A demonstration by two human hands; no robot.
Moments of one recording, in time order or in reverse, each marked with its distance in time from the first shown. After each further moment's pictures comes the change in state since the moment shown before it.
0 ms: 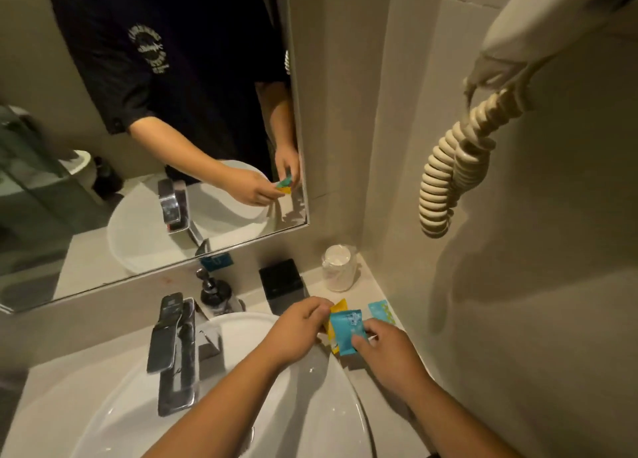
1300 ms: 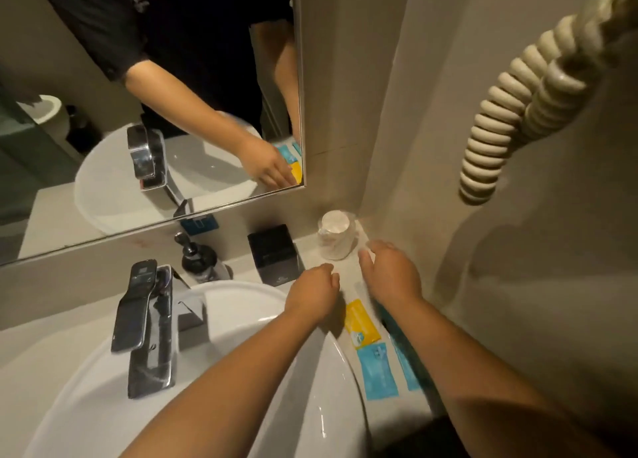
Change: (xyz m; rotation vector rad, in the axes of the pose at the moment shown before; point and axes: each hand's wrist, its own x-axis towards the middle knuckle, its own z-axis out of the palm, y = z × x) left_hand 0.060 -0.019 0.043 0.576 0.157 -0.030; right_hand 0.086 -0.006 -0.006 -0.447 0.186 -0.032
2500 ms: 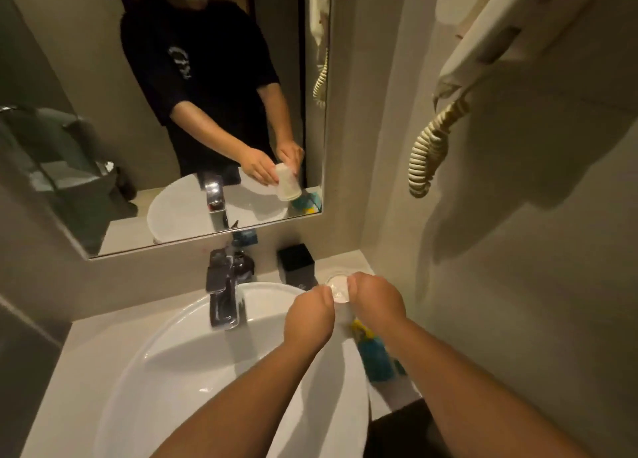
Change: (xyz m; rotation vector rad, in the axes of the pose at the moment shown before) left_hand -0.153 0.017 -0.053 -0.056 0.233 -0.019; right_hand -0.130 -0.066 -0.053 -0.230 -0.040 -0.123
